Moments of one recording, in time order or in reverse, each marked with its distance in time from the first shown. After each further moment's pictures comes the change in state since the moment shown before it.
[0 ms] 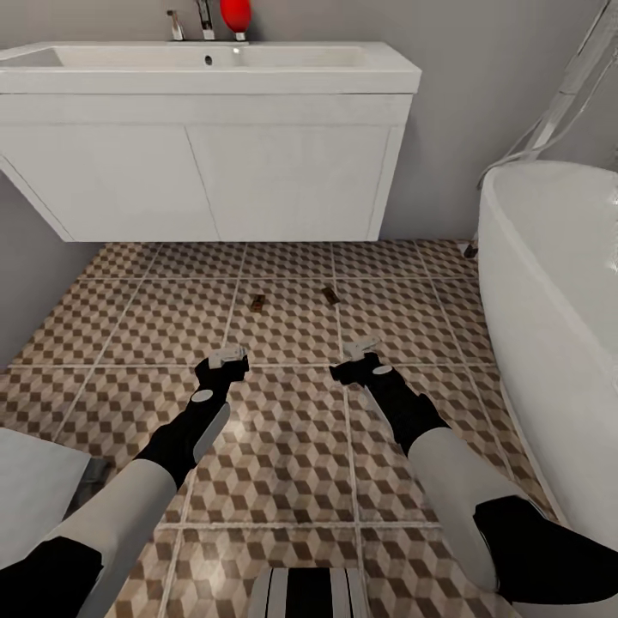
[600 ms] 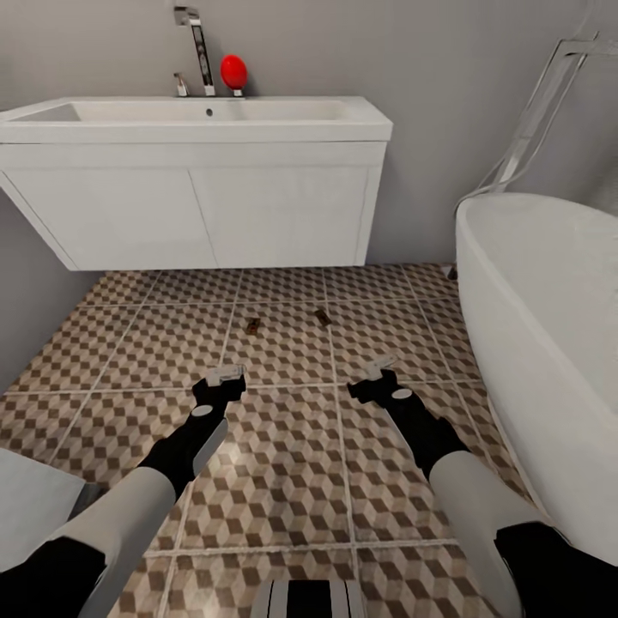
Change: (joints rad) left arm 0.011 0.000 -0.004 0.120 -0.001 -0.010 -0.003; right arm 0.088 -0.080 0.000 0.000 -0.002 -0.103 0.003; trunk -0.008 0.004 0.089
